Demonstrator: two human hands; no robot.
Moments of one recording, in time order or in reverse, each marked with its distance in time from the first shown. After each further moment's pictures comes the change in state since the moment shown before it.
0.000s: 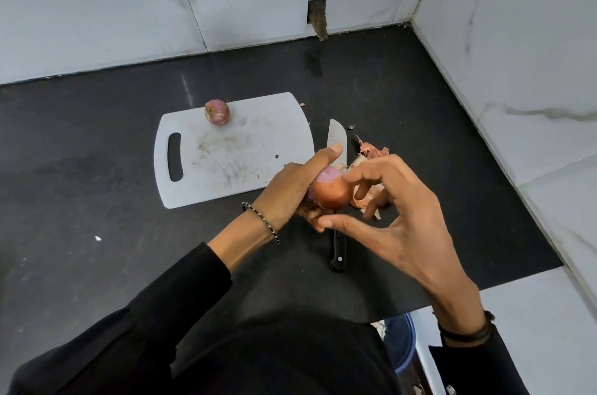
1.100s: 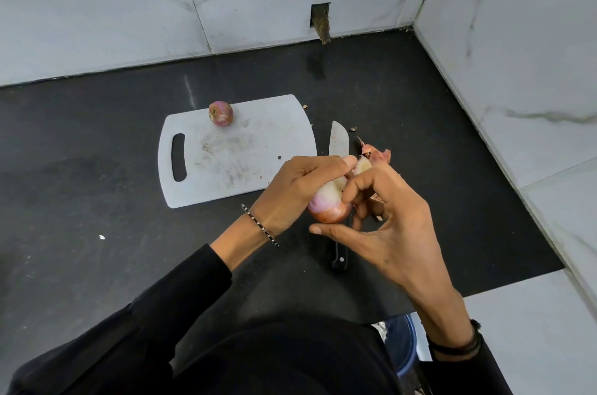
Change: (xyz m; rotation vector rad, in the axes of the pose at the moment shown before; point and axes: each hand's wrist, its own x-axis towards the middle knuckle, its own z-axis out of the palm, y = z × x) left_hand -0.014 0.001 -0.004 -0.048 -0.045 0.434; right_hand -0.006 -0.010 0.016 0.204 0.024 0.092
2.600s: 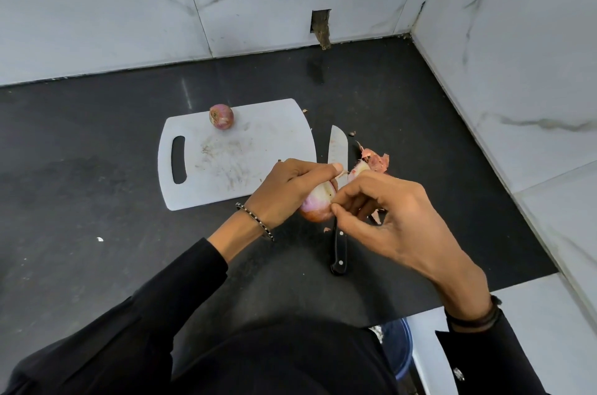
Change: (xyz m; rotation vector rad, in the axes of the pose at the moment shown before) left_hand 0.007 -0.016 -0.013 0.166 0.068 -0.106; right_hand 0.020 0.003 -0.021 -0.214 -0.254 -0.084
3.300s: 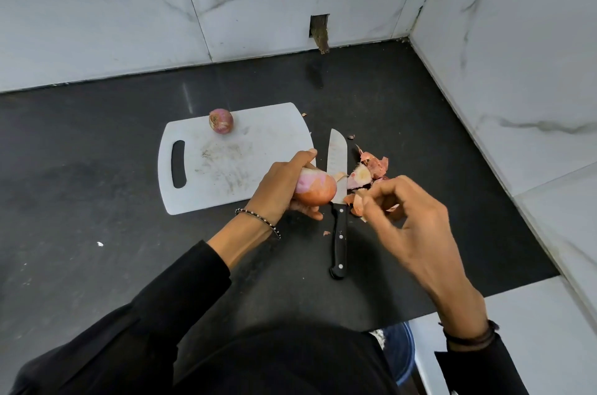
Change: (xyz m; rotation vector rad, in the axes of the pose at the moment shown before) left_hand 0.012 0.006 0.000 -0.348 0.134 -0.454; right_hand -0.024 0.020 0.009 -0.064 0.299 0.232
